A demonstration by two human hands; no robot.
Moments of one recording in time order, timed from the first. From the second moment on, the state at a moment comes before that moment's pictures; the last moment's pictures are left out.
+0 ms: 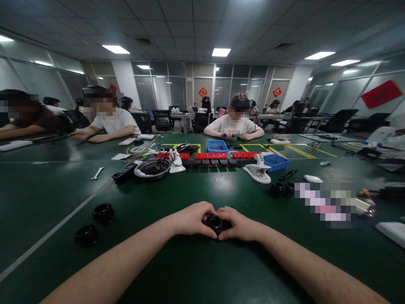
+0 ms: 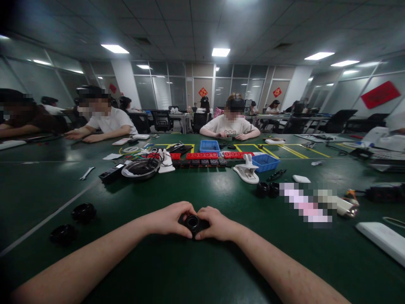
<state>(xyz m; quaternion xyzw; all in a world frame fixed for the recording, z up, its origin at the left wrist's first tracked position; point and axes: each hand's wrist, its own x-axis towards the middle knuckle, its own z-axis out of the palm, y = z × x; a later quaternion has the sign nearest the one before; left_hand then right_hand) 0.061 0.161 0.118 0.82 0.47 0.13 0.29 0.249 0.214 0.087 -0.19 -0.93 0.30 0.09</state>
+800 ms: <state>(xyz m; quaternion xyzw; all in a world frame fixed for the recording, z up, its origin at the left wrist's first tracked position) 0.081 0.150 0.116 0.77 0.59 0.17 0.20 0.236 0.197 0.073 -0.36 -0.91 0.14 0.16</state>
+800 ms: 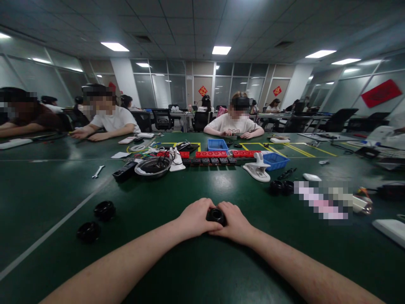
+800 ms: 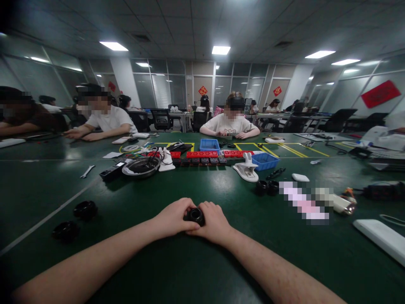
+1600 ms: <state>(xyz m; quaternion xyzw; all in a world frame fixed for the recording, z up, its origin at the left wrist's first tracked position) 0.067 0.158 0.117 0.83 0.46 0.17 0.26 0.254 0.218 0.091 -0.18 -0.92 0.33 0.08</state>
